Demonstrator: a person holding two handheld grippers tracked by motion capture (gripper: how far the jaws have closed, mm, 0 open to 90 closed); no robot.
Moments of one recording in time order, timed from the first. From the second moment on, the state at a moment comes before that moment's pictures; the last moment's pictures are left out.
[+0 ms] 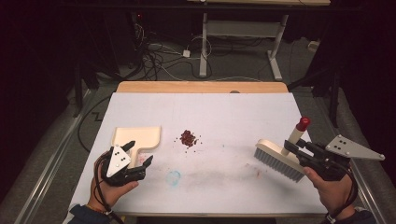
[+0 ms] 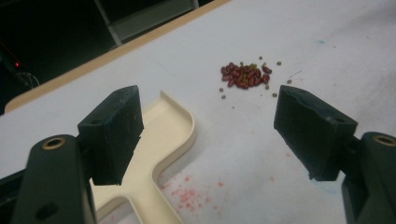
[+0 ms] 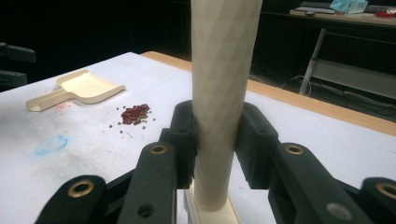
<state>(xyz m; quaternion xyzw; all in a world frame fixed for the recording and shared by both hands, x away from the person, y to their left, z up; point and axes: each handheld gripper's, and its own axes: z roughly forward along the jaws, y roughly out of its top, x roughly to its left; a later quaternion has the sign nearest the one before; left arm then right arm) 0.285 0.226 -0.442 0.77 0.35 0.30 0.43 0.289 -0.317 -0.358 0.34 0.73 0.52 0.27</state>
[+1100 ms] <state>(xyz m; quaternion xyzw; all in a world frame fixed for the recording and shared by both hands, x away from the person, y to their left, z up) 0.321 0.245 -0.475 0.77 0.52 0.19 0.31 0.296 -0.308 -0.361 0.35 0.74 0.51 0.28</state>
